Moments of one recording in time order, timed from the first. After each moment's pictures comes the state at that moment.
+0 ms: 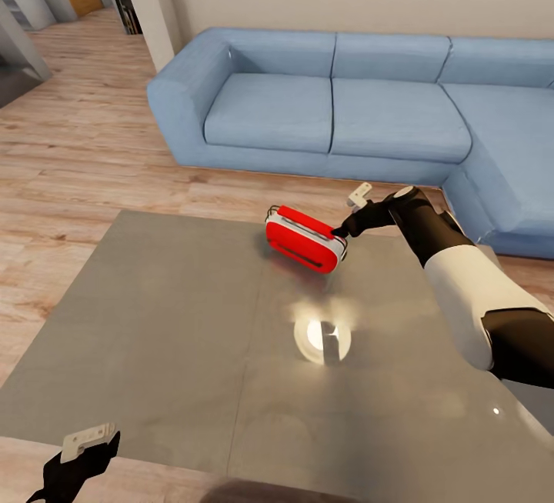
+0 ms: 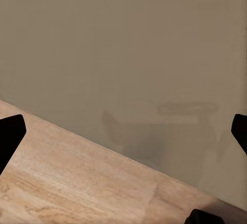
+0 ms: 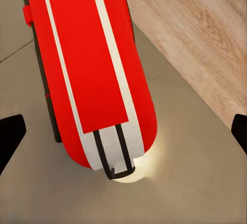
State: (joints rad) left arm -0.09 0.25 0.11 -0.97 0.27 0.07 0.07; right arm -1.39 -0.09 0.14 -0.58 0.55 0.46 0.82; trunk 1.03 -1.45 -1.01
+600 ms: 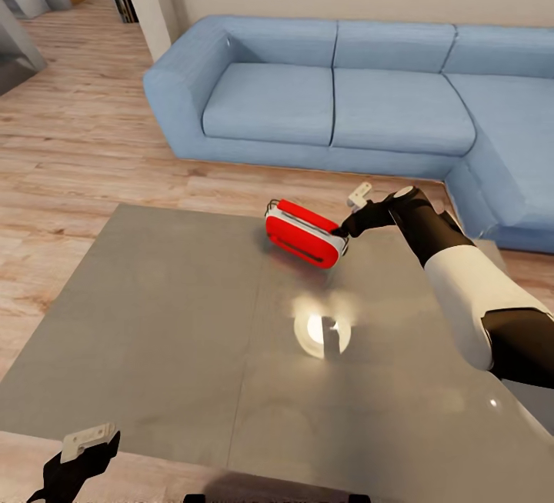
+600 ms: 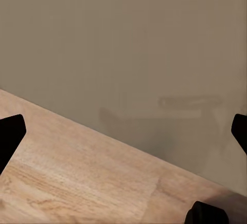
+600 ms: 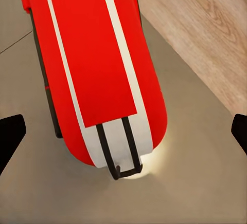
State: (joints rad) left arm -0.09 0.25 0.11 -0.97 0.27 0.07 0.07; right arm -1.39 -0.09 0.14 -0.58 0.55 0.46 0.82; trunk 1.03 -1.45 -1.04
